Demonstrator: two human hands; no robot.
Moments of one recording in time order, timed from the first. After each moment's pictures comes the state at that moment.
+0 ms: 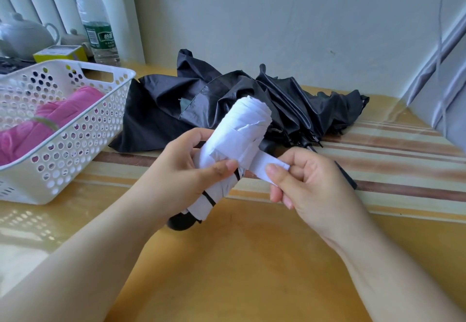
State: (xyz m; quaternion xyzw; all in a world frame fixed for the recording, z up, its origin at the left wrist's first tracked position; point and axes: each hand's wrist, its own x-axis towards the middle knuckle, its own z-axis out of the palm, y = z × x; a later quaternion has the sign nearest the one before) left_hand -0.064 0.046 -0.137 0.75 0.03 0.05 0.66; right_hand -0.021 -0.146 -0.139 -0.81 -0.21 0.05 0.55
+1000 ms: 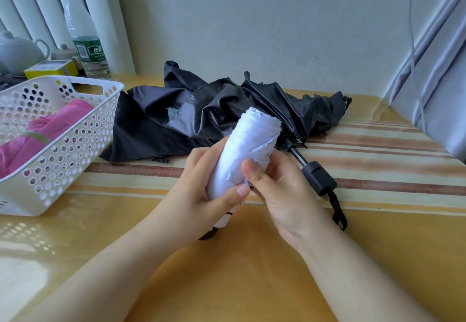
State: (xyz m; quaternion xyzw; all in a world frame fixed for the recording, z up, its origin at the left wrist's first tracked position) left_hand -0.063 0.019 -0.157 0.83 -0.15 0.14 0.53; right_hand -0.015 -0.134 -0.160 -0.66 -0.21 0.08 0.71
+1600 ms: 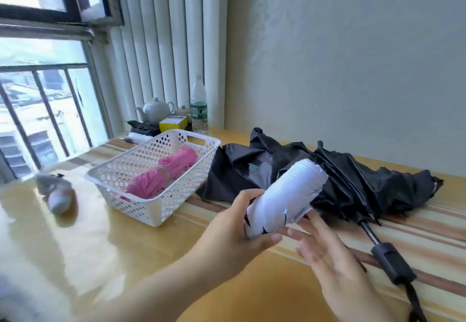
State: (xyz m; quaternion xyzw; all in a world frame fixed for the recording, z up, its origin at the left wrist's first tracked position) left_hand -0.103 0.045 -0.127 0.88 0.03 0.19 0.44; right_hand -0.032 -0.137 -0.154 -0.72 -0.31 0.12 0.61
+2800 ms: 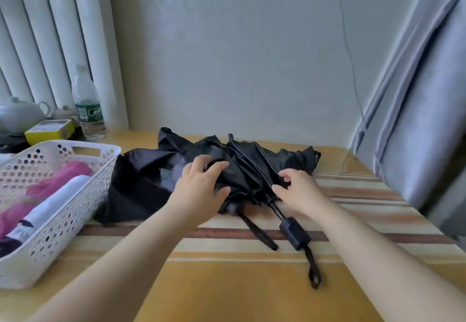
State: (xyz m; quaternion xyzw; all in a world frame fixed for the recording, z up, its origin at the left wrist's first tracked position) left_hand 0.019 0.020 -0.102 0.97 -0.02 0.13 0.22; right_hand 0.089 -0.191 -0.100 -0.97 -0.07 0.00 0.24
